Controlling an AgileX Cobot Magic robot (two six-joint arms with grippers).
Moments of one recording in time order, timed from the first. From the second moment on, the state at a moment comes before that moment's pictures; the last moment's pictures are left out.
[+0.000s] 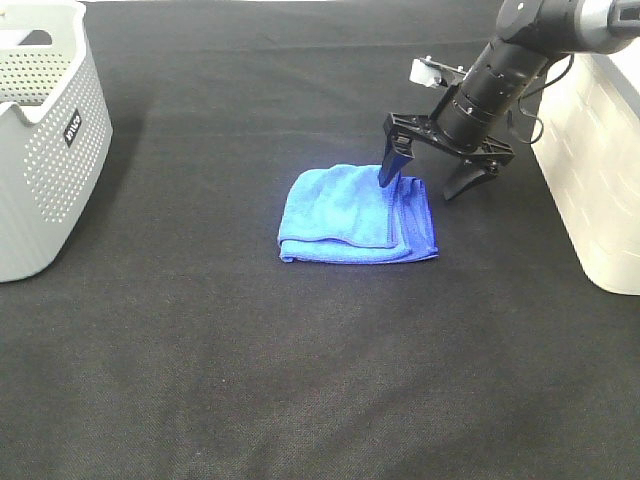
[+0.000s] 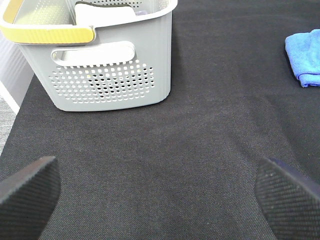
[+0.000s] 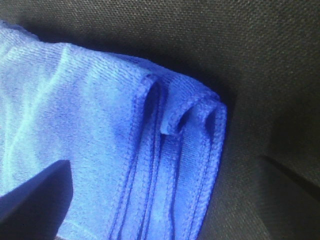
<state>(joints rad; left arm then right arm) 0.05 -0.01 -0.51 -0.05 1.05 0.09 0.21 2.38 -1.91 0.44 0.98 -0.13</state>
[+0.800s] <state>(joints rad) 0.05 -0.01 -0.51 -0.05 1.05 0.09 0.21 2.47 -1.93 0.52 1.02 -0.13</state>
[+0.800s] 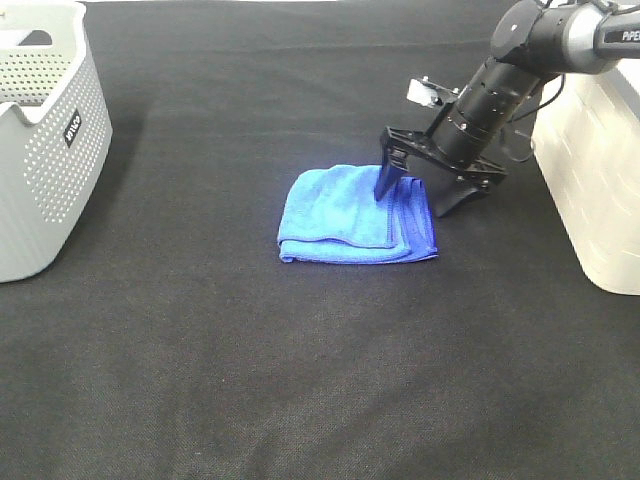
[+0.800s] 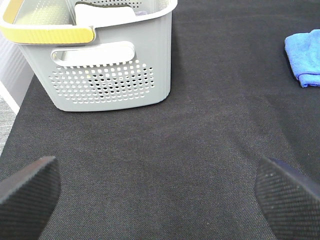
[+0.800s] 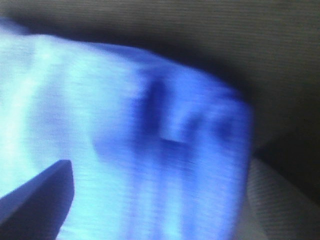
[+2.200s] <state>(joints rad) 0.05 -0.01 -0.51 -0.05 1.05 0.09 0.27 2.35 -2.32 0.67 1.21 -0.18</state>
